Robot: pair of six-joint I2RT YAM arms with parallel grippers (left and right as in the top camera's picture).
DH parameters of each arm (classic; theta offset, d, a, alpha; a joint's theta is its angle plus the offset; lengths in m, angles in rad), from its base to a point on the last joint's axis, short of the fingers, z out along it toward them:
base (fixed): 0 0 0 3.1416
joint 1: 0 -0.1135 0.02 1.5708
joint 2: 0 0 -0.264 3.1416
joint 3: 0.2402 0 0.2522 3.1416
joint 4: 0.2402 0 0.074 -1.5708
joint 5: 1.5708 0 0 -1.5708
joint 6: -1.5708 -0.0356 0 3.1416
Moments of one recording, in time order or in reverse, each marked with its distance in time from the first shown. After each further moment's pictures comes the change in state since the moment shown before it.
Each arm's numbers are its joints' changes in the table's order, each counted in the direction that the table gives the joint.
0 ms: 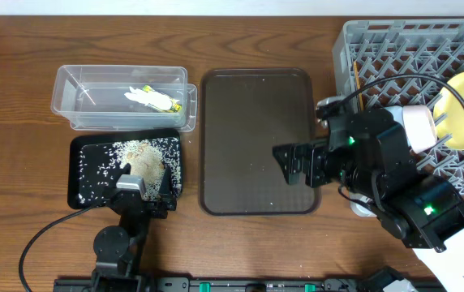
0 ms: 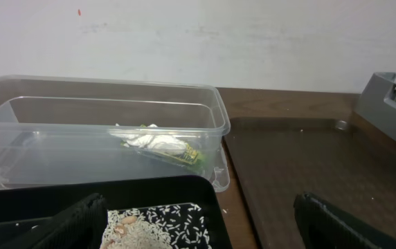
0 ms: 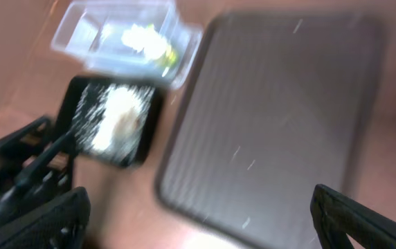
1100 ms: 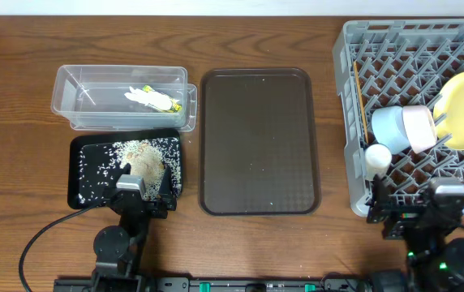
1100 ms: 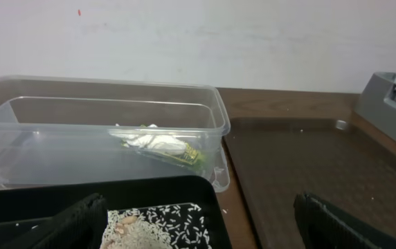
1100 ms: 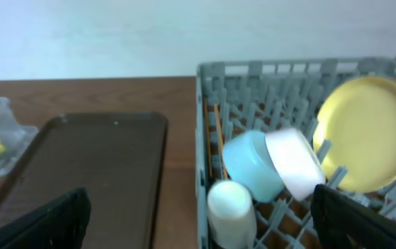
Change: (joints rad) left arm 0.000 0.000 0.000 0.000 0.000 0.000; right arm 0.412 -0.849 -0.529 -0.131 0.310 0.369
